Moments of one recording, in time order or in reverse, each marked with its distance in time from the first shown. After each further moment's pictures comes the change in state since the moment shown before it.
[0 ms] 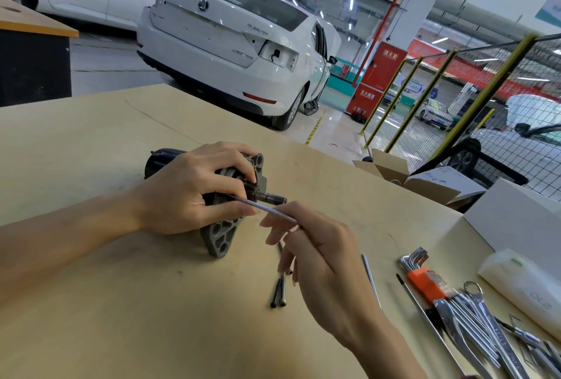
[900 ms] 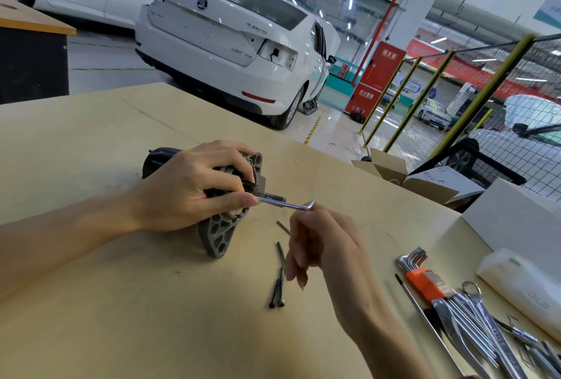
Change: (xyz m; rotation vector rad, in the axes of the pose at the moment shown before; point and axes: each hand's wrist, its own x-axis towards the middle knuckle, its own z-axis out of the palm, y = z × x) left_hand 0.003 0.001 0.002 -0.052 0.069 -0.013; right_hand 0.007 0.002 -0.006 0.462 0.033 0.296
